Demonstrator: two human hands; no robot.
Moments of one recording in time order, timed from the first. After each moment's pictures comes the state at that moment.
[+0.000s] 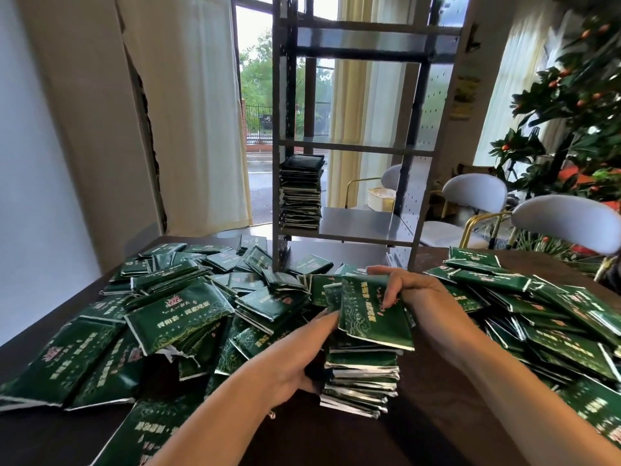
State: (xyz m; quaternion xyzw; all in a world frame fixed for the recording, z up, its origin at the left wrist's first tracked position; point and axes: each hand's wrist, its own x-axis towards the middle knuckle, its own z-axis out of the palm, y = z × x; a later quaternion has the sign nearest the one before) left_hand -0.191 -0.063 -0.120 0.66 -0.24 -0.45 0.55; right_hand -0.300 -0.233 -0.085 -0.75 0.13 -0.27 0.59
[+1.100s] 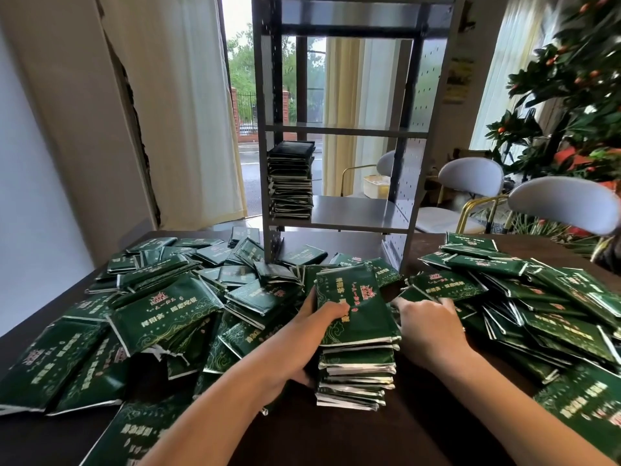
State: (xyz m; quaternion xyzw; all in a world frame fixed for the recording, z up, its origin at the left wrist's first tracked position) left_hand -0.102 -0.148 -0.204 0.71 -0.20 -0.34 0.58; right_hand -0.293 -0.263 -0.145 -0.94 0.32 -0.09 -0.06
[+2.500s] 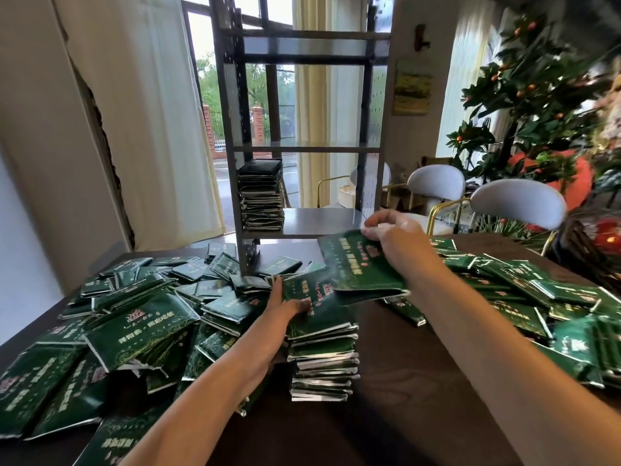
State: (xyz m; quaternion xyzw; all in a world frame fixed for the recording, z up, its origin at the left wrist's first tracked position) left_hand -0.160 -0.098 -0.136 0.68 -0.29 -0.30 0.61; right_hand -0.317 -0.220 -0.010 -0.68 0.29 -0.32 0.59
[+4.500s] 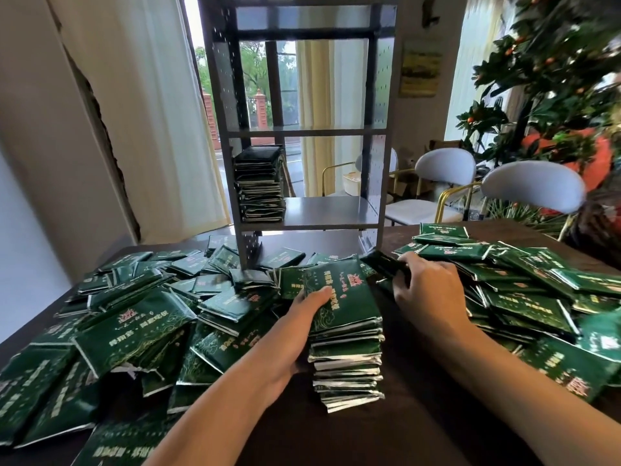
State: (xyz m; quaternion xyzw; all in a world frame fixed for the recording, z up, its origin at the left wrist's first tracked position) left_hand -0.149 -0.129 -0.164 0.72 -0.20 -0.31 0.59; right_hand -0.314 -0.299 -0.131 -0.88 0.33 -0.33 0.01
